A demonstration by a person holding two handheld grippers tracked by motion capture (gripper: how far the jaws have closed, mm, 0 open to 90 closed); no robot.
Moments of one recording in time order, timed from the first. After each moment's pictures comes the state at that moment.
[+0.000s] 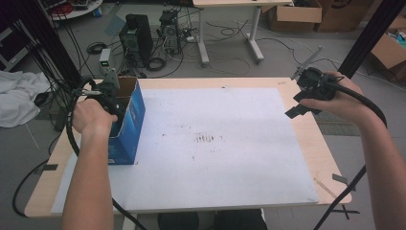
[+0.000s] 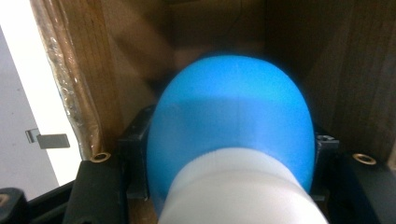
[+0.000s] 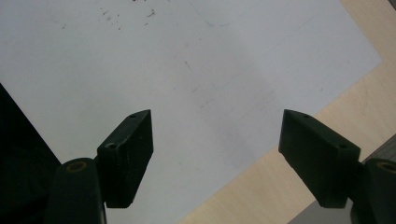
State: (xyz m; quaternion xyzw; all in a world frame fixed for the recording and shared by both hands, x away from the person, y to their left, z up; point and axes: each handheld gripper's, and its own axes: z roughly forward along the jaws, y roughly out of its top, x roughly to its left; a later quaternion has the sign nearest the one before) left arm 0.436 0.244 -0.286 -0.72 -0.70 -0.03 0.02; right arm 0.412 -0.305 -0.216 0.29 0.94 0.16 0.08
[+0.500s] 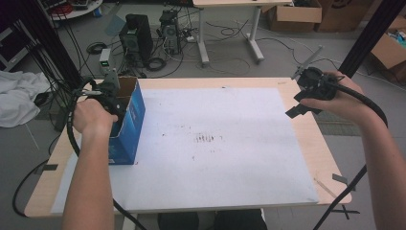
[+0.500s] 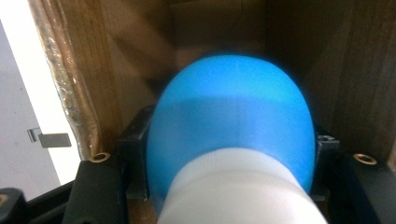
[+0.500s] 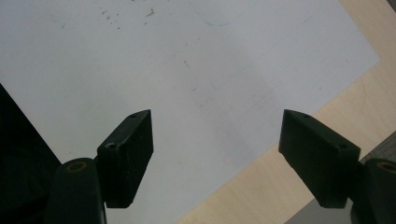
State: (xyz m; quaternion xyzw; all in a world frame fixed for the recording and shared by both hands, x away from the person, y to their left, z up) left arm 0.436 0.242 -0.286 -0.72 -0.70 -0.03 0.03; right arm 0.412 -0.306 -0.214 0.29 0.94 0.16 0.08
